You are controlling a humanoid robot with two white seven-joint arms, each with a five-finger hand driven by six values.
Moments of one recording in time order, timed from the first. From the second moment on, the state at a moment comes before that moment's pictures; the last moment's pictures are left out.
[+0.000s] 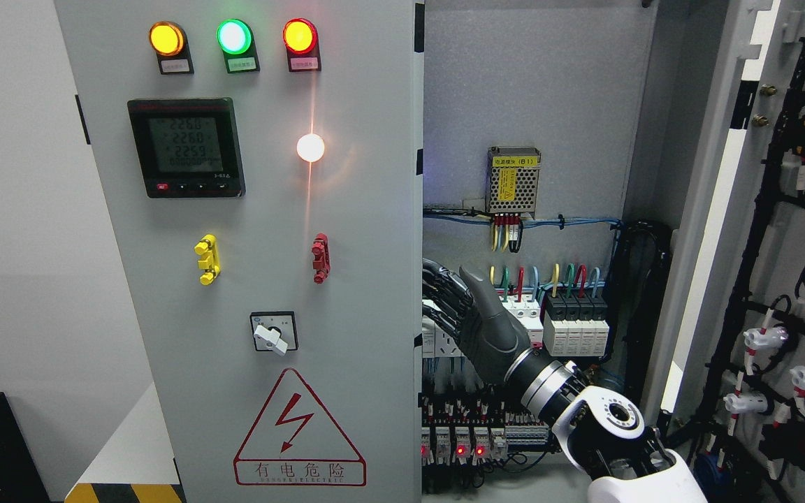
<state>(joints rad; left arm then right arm) 0.13 -0.08 0.00 -0.18 0.07 0.01 0.09 -0.78 -0.06 0.26 -1.32 -0.50 0.20 0.47</state>
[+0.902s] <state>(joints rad) 0.13 -0.08 0.00 -0.18 0.07 0.01 0.09 -0.80 -0.06 0.26 -1.32 -0.50 0.24 0.52</state>
